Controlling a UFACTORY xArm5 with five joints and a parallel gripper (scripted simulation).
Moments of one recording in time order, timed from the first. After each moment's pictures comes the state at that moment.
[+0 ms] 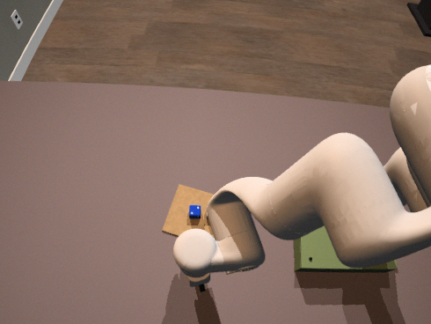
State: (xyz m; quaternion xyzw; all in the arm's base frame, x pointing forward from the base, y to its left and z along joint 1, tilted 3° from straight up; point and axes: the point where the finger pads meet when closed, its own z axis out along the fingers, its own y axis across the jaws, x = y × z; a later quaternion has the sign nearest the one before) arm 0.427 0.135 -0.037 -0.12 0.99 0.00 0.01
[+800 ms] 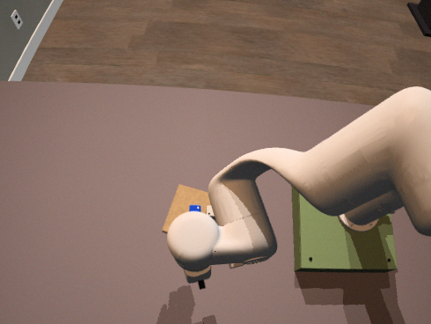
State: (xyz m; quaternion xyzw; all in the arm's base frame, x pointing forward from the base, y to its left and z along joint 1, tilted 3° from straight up) arm 0.428 0.131 0.058 -0.12 0.99 0.00 0.01
